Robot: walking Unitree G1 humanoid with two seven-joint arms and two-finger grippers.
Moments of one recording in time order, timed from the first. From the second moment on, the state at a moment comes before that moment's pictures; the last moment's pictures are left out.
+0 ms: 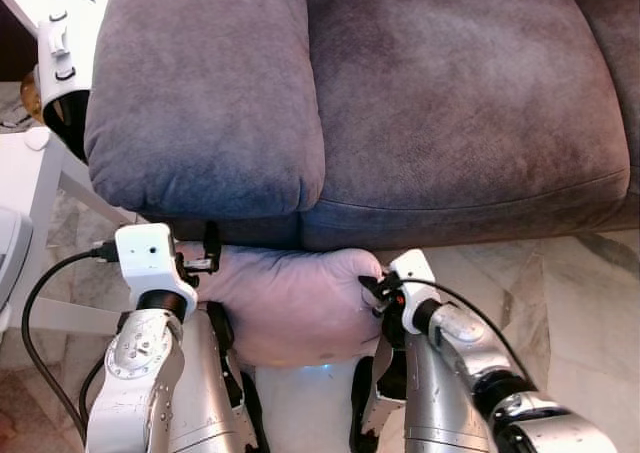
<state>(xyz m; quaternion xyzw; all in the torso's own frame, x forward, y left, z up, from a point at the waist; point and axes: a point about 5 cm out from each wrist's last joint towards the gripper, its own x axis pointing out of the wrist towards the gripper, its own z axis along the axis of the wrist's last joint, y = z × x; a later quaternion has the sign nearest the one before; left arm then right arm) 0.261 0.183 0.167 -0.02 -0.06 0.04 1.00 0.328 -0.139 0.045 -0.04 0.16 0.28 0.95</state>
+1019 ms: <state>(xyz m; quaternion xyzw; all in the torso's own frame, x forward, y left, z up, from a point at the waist) 0.265 0.184 0.164 -0.02 -0.07 0.04 1.00 0.324 -0.141 0.040 -0.01 0.16 0.26 0.95</state>
